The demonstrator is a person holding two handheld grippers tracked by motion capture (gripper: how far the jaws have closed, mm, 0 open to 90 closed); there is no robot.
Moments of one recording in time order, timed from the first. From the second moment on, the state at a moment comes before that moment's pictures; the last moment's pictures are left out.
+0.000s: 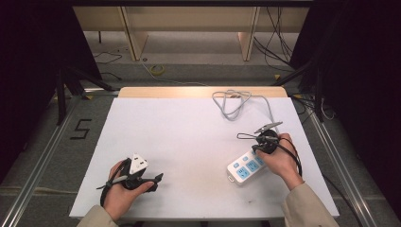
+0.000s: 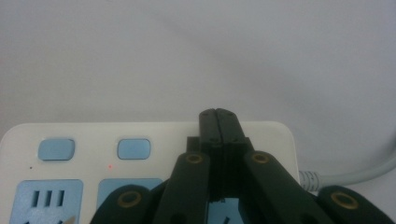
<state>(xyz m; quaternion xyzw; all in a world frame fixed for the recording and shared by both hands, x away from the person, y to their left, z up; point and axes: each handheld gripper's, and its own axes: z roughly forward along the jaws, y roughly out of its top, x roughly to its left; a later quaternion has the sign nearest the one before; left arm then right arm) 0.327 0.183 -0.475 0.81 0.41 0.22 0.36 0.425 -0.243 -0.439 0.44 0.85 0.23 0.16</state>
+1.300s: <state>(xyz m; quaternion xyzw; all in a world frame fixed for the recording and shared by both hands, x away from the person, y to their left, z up) 0.327 0.182 -0.475 0.81 0.41 0.22 0.36 0.427 -0.240 -0.441 0.45 0.85 0.21 0.15</state>
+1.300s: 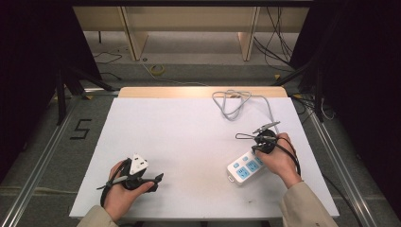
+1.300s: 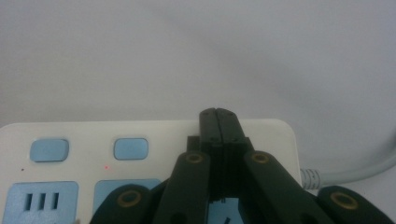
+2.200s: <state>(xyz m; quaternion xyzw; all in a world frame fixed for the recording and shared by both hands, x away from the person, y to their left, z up) 0.326 0.182 -0.475 0.81 0.41 0.22 0.36 0.428 -0.242 -0.442 0.45 0.85 0.22 0.15</state>
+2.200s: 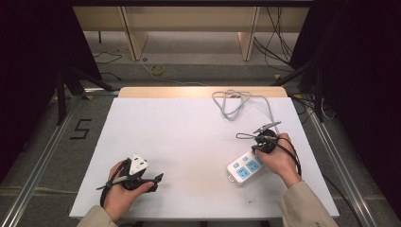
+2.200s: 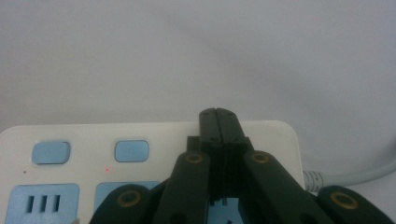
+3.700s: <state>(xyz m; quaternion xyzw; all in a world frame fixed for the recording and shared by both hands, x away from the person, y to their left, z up) 0.326 0.184 -0.474 0.81 0.41 0.23 0.36 0.417 -0.238 -0.432 0.43 0.86 0.24 0.15</state>
